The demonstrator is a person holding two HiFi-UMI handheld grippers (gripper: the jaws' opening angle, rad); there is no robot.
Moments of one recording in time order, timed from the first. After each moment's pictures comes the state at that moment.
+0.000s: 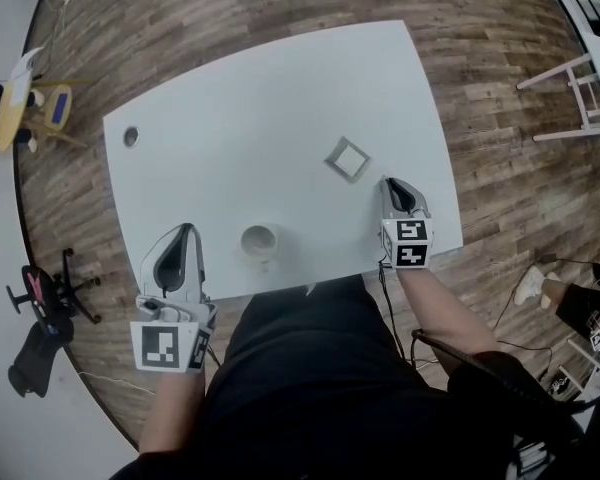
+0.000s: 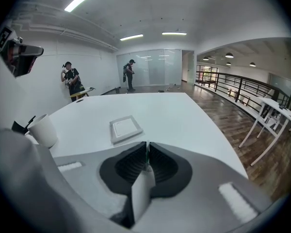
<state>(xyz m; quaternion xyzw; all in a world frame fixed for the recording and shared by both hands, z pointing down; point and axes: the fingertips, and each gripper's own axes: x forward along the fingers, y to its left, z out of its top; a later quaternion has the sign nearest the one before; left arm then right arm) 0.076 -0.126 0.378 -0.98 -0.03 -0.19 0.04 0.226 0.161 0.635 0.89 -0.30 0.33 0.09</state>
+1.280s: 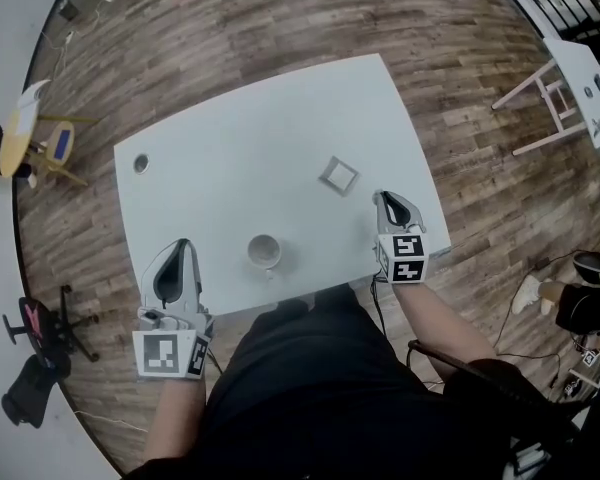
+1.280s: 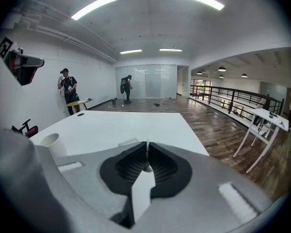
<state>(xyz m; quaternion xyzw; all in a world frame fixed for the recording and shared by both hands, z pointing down) 0.050 -0.140 0.357 -0.99 -0.04 -0.12 0.05 0.218 0.161 0.570 0.92 -0.28 0.25 0.08</state>
